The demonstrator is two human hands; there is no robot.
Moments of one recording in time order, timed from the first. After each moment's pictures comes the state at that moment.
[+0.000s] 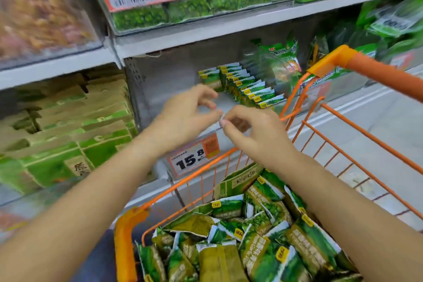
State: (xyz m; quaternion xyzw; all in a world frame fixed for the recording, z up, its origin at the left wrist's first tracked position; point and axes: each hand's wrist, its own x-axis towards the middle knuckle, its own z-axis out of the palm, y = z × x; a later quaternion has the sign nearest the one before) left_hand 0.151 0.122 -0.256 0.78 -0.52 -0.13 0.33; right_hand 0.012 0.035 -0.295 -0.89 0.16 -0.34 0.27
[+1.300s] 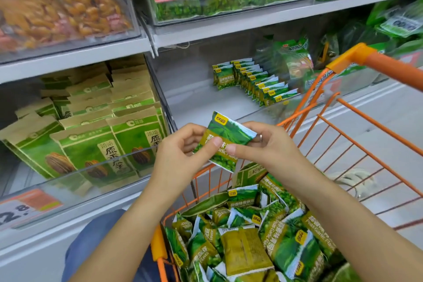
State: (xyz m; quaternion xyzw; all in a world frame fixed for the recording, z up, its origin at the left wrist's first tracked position) left_hand 0.139 0.212 -0.312 0.67 -0.42 -0.18 0.59; right_hand 0.001 0.096 -0.291 -0.68 0.20 -0.23 0.67
